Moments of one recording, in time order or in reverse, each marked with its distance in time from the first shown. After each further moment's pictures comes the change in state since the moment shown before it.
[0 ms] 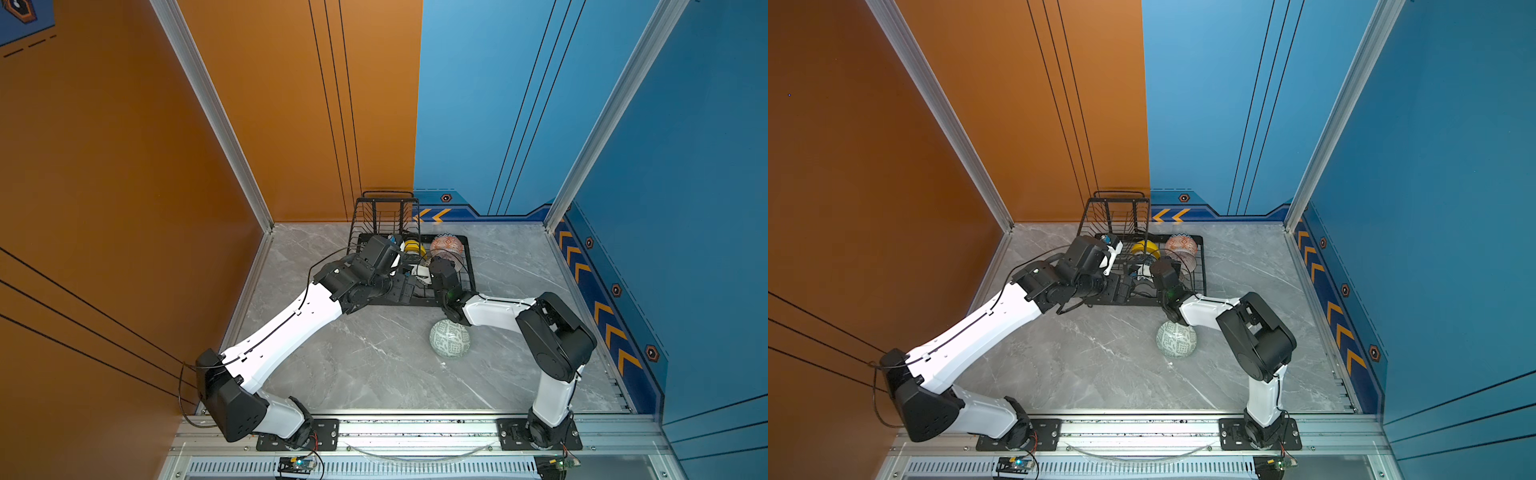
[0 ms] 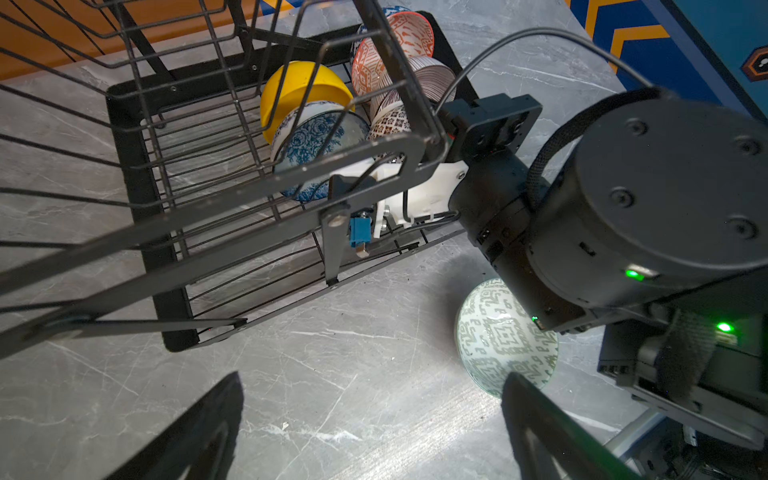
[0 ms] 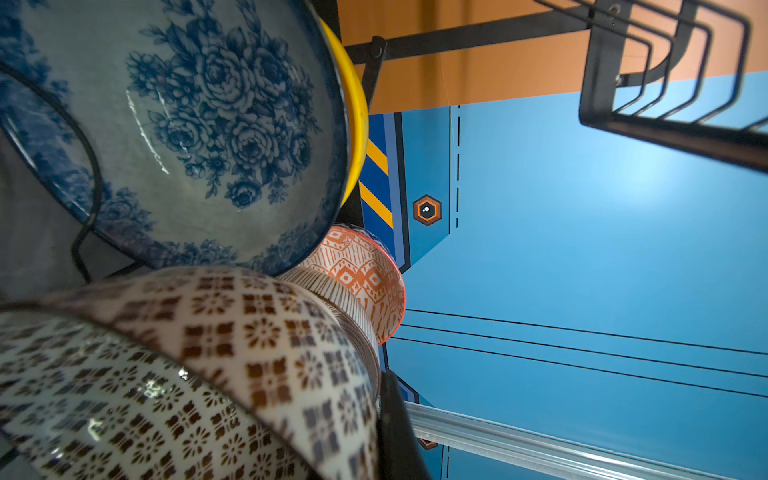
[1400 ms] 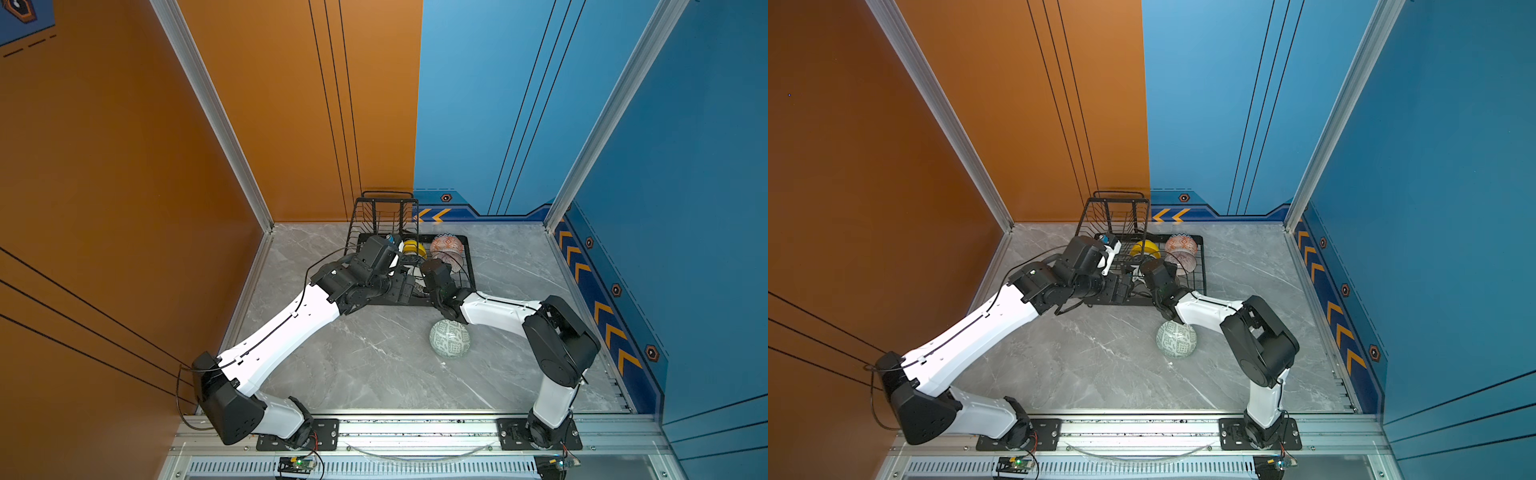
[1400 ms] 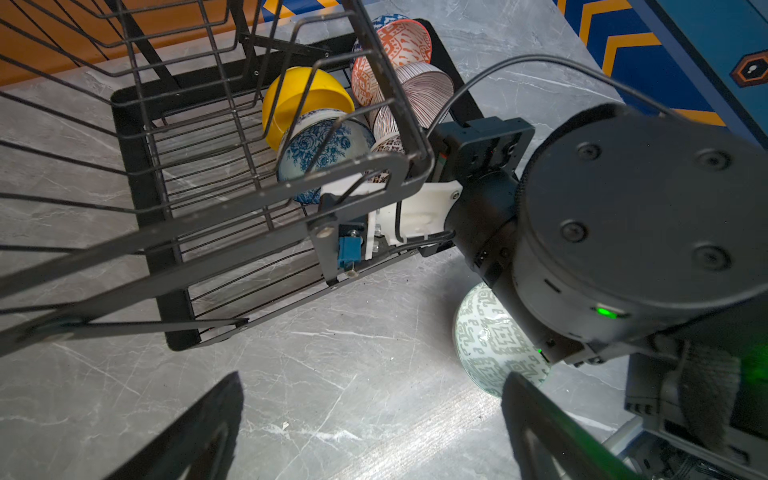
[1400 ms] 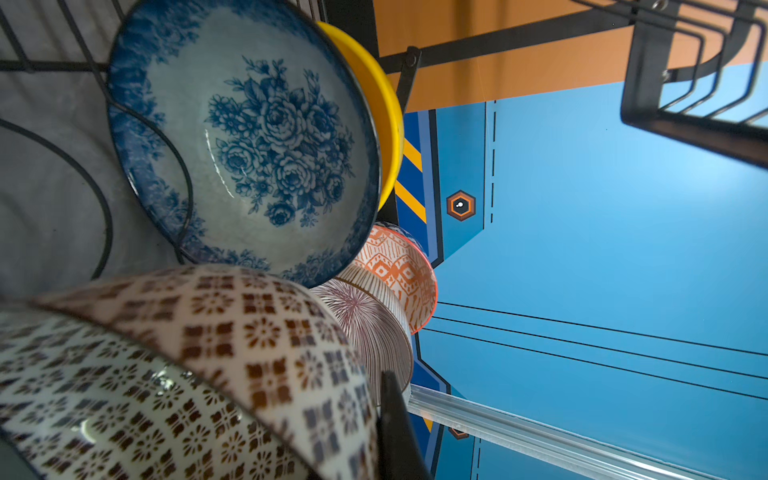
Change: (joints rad) left arm 0.000 -0.019 -0.007 0.001 0.000 0.000; right arm 0.051 -0.034 0.080 -0.282 0.026 0.176
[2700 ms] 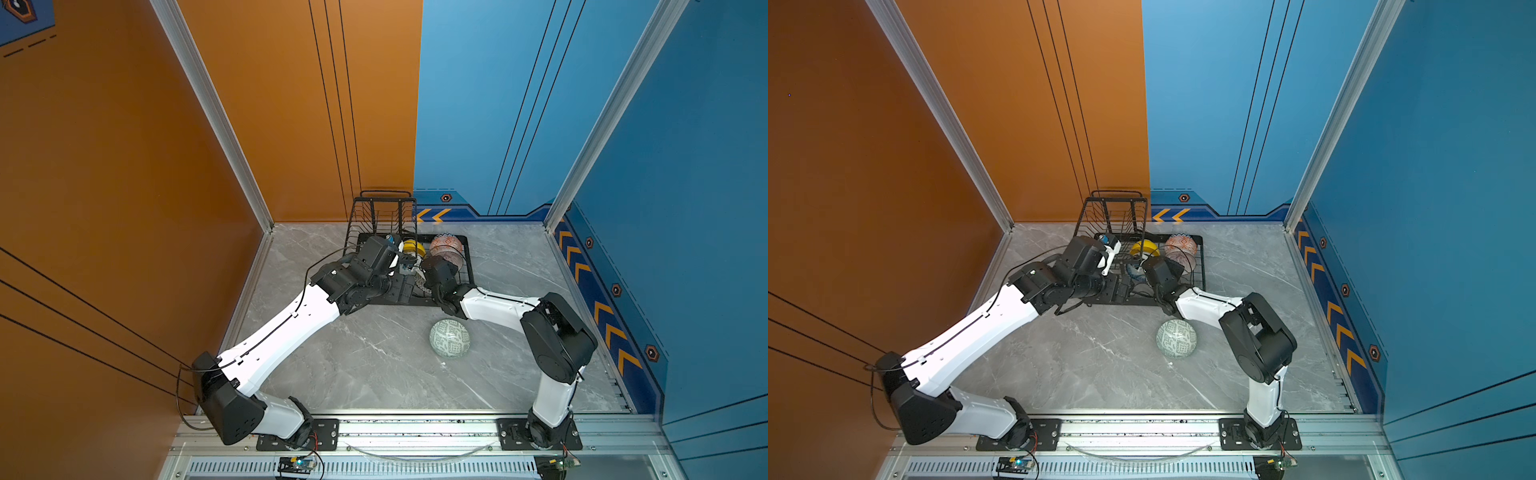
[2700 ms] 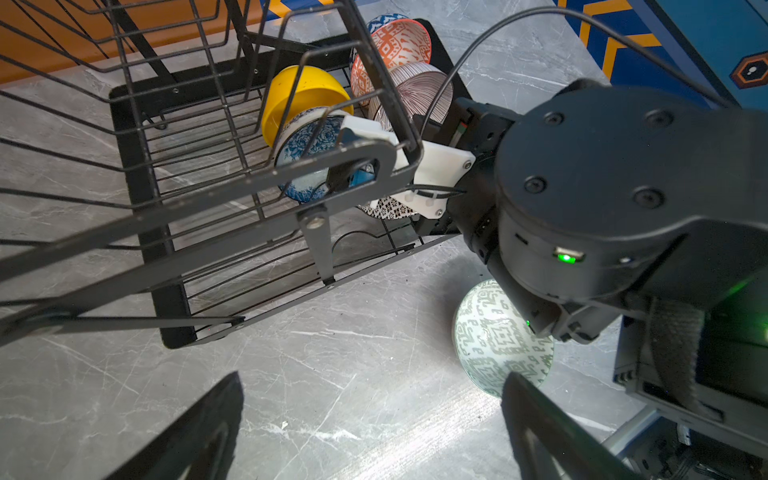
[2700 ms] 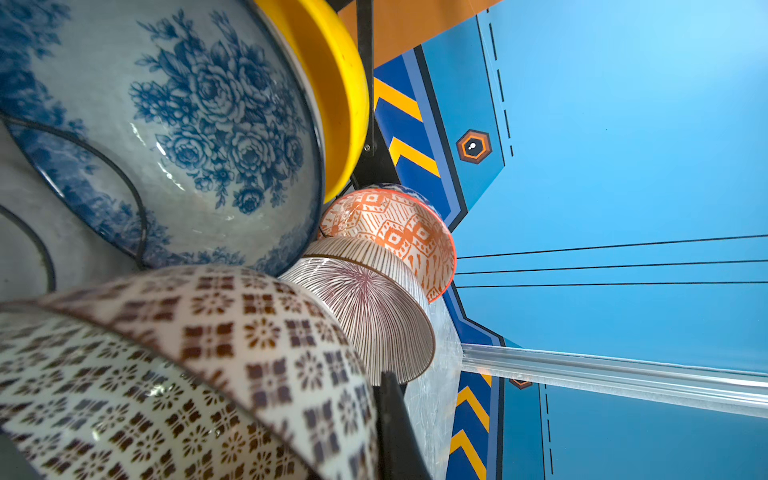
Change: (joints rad) left arm -0.002 0.000 0.000 0.000 0.000 -0.005; right arm -0.026 0.023 0.029 -0.052 0.045 0.280
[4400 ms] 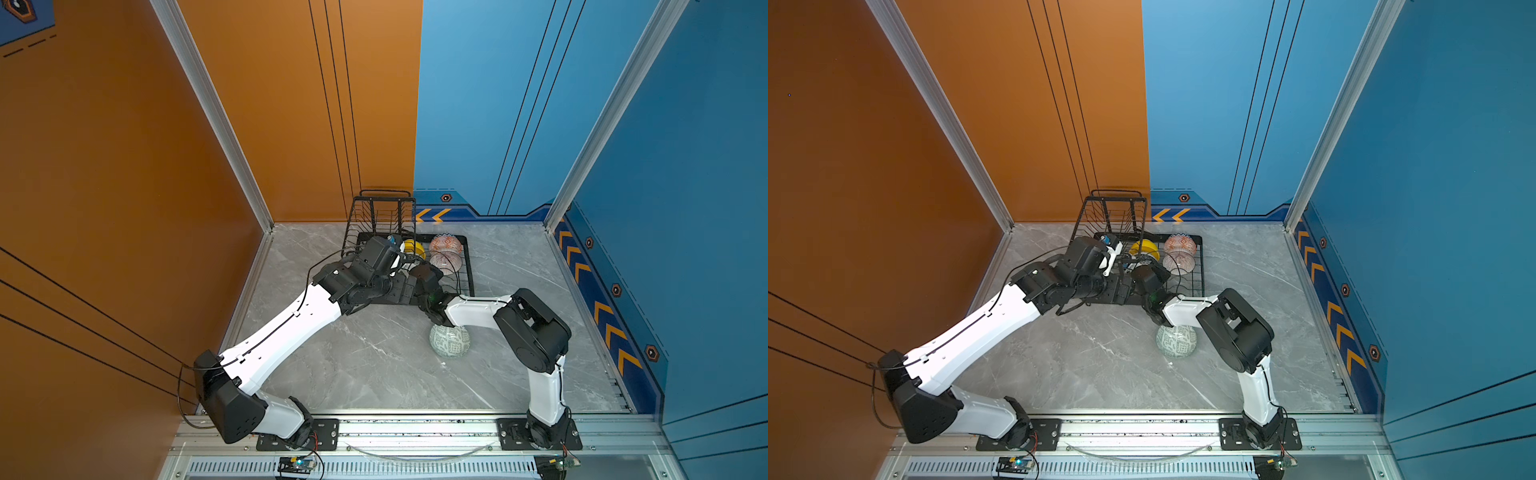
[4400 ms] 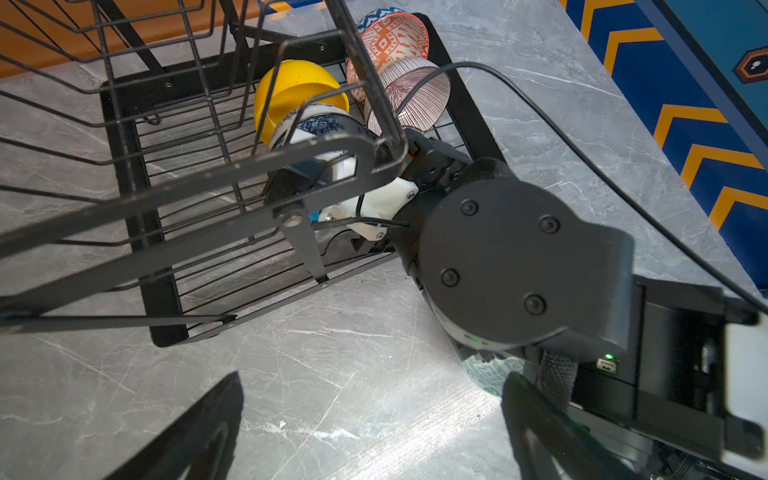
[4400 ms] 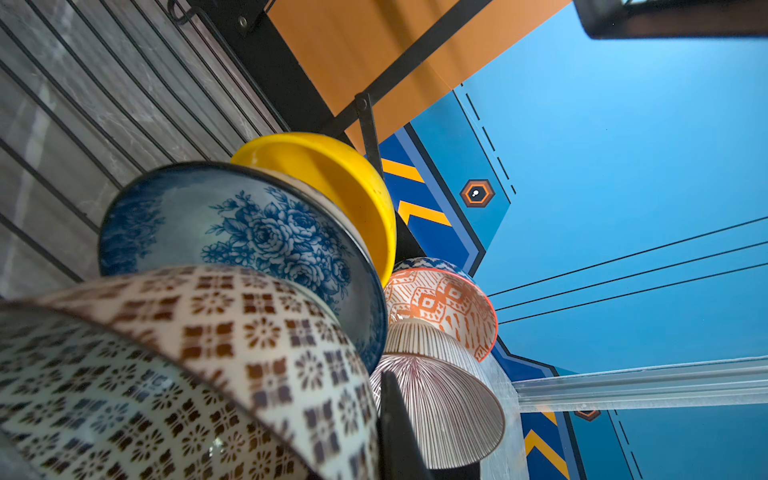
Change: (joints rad) left arm -0.007 0.009 0.000 -0.001 0.000 -0.003; right arm 0.064 0.145 0.002 0.315 0.003 0.126
